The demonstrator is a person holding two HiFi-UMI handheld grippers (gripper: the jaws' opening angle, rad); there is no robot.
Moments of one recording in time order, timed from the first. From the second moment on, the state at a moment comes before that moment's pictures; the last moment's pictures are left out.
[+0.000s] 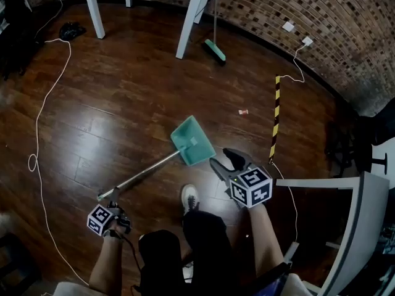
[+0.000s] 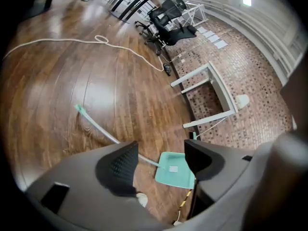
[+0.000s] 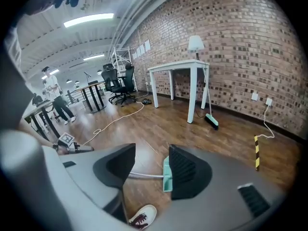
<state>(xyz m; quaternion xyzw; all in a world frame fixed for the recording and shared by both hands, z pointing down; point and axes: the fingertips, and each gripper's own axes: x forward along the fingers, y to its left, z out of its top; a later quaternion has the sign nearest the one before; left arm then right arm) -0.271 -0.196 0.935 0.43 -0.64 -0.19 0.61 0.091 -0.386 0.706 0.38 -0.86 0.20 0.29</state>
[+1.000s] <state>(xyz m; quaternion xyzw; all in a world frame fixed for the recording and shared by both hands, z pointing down) -0.345 -0.210 1.196 0.38 -0.74 -0.23 0.50 0.153 -0.479 1.028 0.43 -0.81 0.24 0.32</state>
